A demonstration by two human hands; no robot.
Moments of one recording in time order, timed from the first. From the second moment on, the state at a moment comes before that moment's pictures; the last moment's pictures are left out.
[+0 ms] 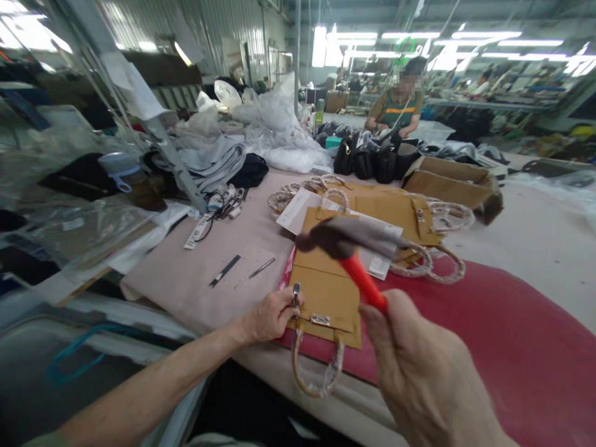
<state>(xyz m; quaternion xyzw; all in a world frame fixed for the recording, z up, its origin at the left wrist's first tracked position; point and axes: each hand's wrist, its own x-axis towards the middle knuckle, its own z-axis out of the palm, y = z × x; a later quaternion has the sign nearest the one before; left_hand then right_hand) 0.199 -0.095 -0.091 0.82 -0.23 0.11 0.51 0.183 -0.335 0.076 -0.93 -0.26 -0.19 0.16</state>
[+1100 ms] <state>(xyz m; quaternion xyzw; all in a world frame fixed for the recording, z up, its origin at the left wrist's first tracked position) 0.196 -0.093 -0.099 0.81 -0.23 0.14 0.52 0.207 -0.396 -0.062 -0.97 -0.16 -0.17 0.07</state>
